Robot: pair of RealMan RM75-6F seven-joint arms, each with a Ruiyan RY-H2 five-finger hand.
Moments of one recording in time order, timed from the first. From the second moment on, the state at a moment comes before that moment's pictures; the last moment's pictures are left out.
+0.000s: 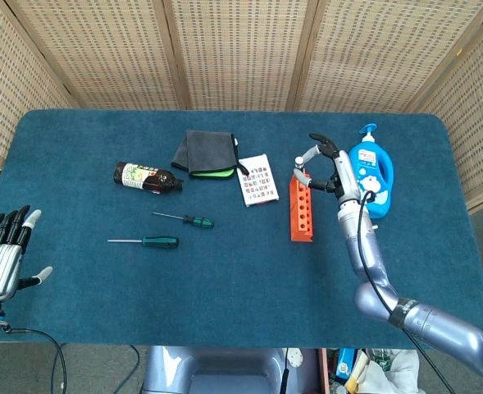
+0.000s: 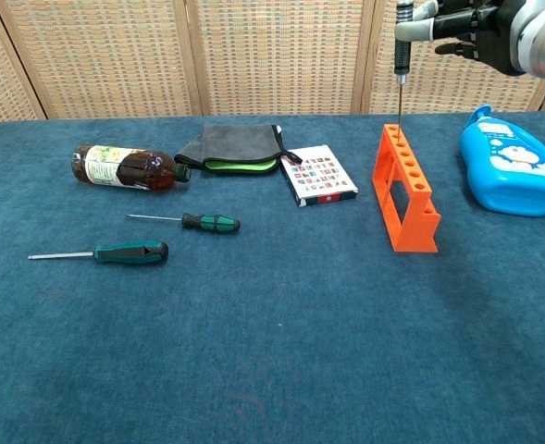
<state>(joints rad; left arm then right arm) -0.18 -1.19 -0.08 -1.59 1.42 1.43 0.18 0.74 -1.48 0.58 -1.49 -0.77 0.91 0.37</state>
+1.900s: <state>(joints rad) -0.17 -1.19 -0.08 -1.59 1.43 1.43 0.18 0.71 -1.47 0.57 -1.51 -0.78 0.91 0.37</state>
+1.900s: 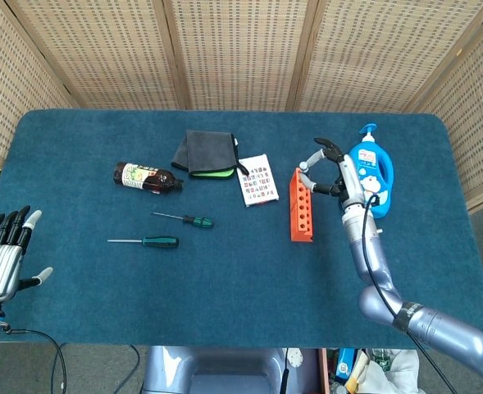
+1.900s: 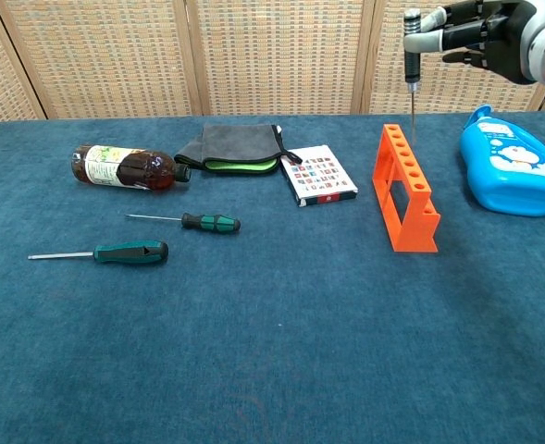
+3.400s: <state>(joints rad) -0.18 -1.20 -0.08 -1.59 1.43 1.43 0.20 0.68 -1.52 0.51 -1.42 -0.80 0.85 0.45</state>
